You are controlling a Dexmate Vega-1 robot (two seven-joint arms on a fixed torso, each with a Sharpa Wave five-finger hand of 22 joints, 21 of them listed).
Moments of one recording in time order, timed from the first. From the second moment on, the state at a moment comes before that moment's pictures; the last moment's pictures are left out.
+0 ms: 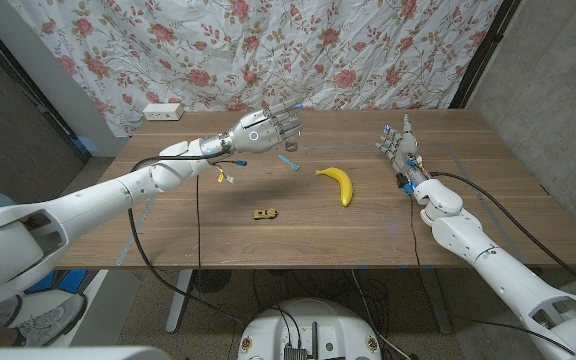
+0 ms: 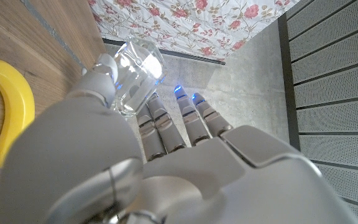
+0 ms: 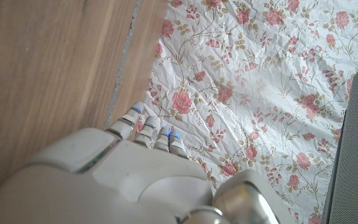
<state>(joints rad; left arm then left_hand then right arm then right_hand) 0.33 0.85 1.04 -1.39 1.62 0.15 1.09 0.89 0.01 0.43 -0.17 0.18 0.79 -0.14 0.25 0.20 0.81 -0.22 0.19 0.19 0.50 -0.05 0.18 0.17 0.24 -0.02 0.19 0.16 -0.84 -0.51 -0.37 -1.29 0.65 0.29 0.03 -0.02 0.06 -0.02 0.18 0.28 -0.03 0.03 0.21 0.22 -0.07 -0.06 0.21 0.35 -0.04 -0.03 0.23 0.42 0.16 0.02 0.21 0.18</state>
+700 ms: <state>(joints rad) 0.38 0.85 1.07 -1.42 1.62 0.13 1.07 0.92 0.02 0.43 -0.17 0.18 0.79 -0.14 0.24 0.20 0.80 -0.22 0.18 0.19 0.50 -0.05 0.18 0.17 0.24 -0.02 0.19 0.16 -0.84 -0.51 -0.37 -1.29 0.65 0.29 0.03 -0.02 0.06 -0.02 0.18 0.28 -0.03 0.03 0.21 0.22 -0.07 -0.06 0.21 0.35 -0.04 -0.03 0.23 0.42 0.16 0.02 0.21 0.18</state>
